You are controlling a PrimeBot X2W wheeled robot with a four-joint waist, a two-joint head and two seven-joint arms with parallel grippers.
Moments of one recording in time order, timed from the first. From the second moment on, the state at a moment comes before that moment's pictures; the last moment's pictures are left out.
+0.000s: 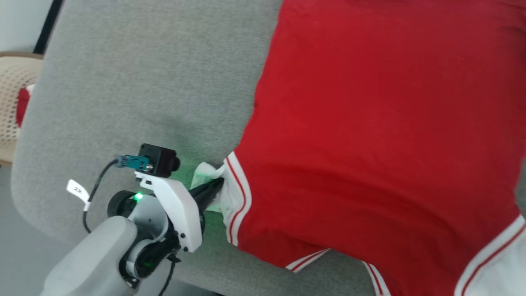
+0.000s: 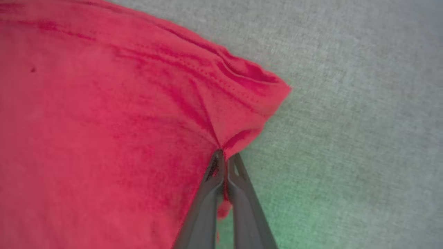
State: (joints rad) left arm -0.49 0.53 -0.74 0.17 -1.03 0.09 0.31; right arm -1.09 -0.47 0.08 0.71 0.33 0.13 1.04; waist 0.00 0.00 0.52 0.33
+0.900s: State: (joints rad) left arm -0.51 0.70 -0.66 0.09 -1.01 0.17 0.33; right arm -0.29 -0.52 0.09 -0.17 0.68 0.13 1.06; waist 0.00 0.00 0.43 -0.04
